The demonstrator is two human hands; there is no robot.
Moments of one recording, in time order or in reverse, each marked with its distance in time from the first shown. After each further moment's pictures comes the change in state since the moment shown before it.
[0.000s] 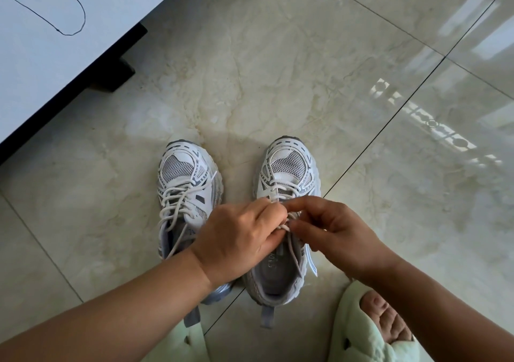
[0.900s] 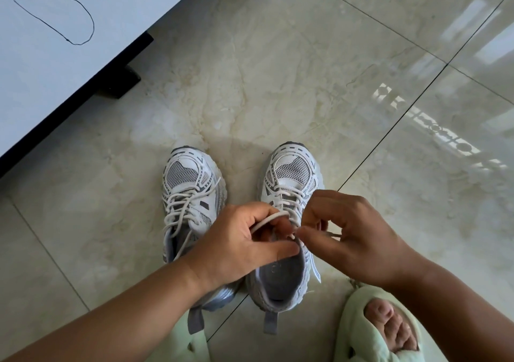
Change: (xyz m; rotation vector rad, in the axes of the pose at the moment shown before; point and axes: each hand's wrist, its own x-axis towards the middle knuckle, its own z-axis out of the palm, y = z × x) left_hand 0.003 0.006 -0.019 -0.980 -0.203 -0.623; right_hand 0.003 -0.028 -0.016 -0.479 0.017 -0.379
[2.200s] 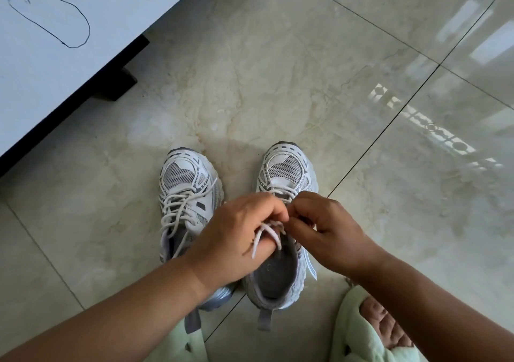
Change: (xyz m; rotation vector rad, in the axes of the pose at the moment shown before) left_hand 0.008 0.003 0.000 0.531 0.115 0.385; right_hand 0.006 0.009 0.024 0.052 0.053 0.136
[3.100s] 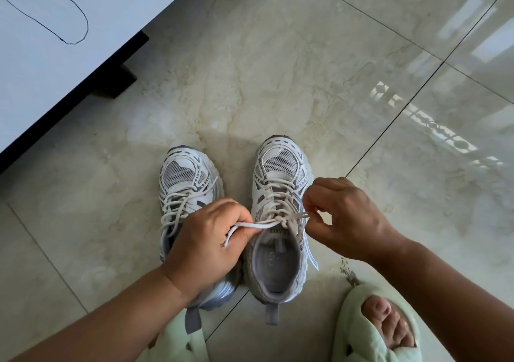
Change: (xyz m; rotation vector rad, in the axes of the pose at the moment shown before) left_hand -0.026 -0.030 -0.002 0.166 0.164 -0.081; right_hand 0.004 0.020 -0.020 -0.381 0.030 -0.156
